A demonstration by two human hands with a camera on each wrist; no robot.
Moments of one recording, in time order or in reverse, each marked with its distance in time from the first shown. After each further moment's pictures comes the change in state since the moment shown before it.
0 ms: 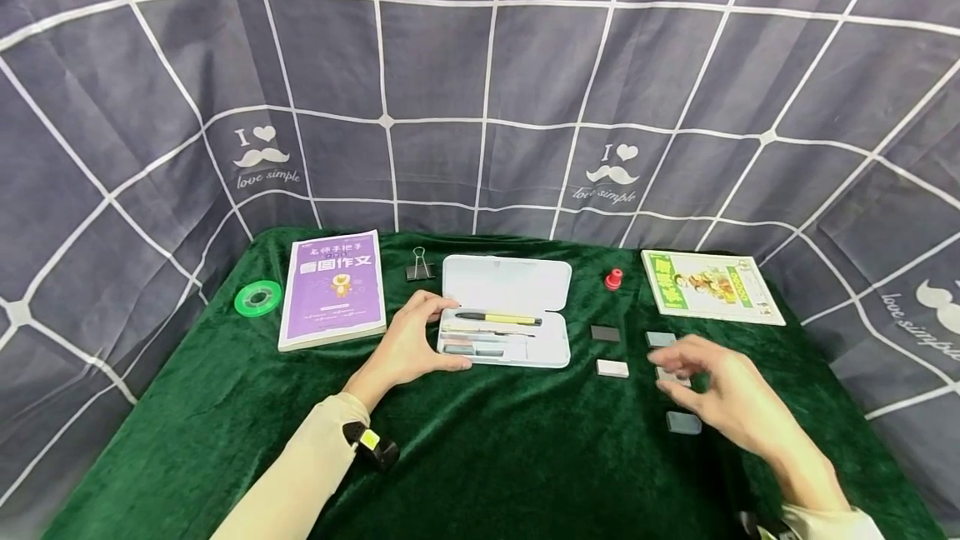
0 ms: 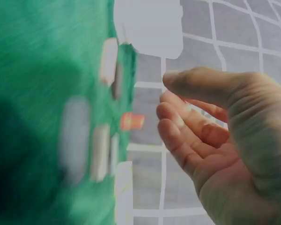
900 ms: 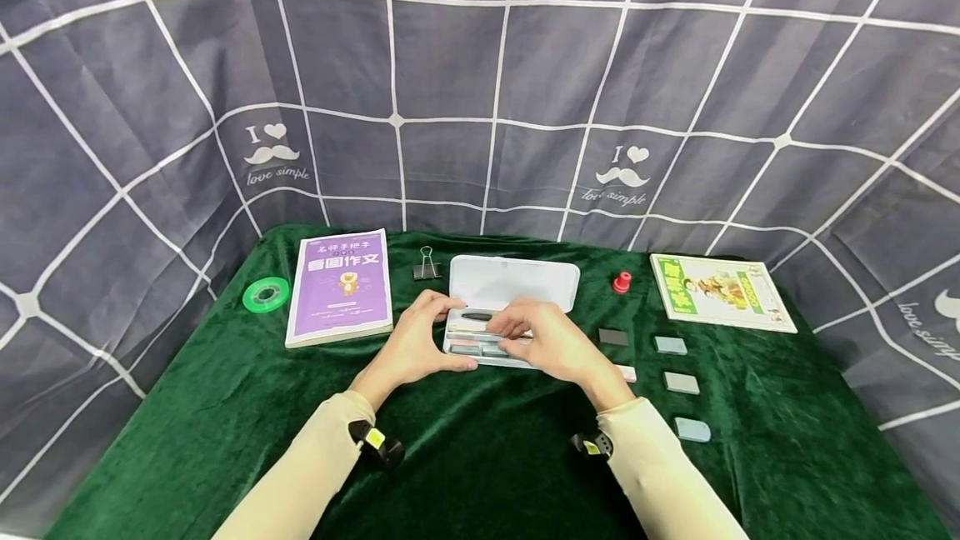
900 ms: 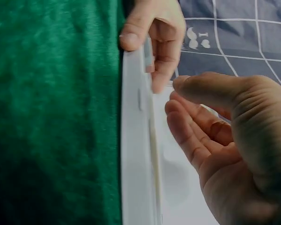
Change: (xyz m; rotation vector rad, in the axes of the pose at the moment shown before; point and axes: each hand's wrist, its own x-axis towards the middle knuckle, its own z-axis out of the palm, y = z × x) left_hand 0.002 -0.006 0.003 -0.023 -0.003 -0.004; right_hand 0.141 -0.074 0.135 0.348 -0.270 -0.154
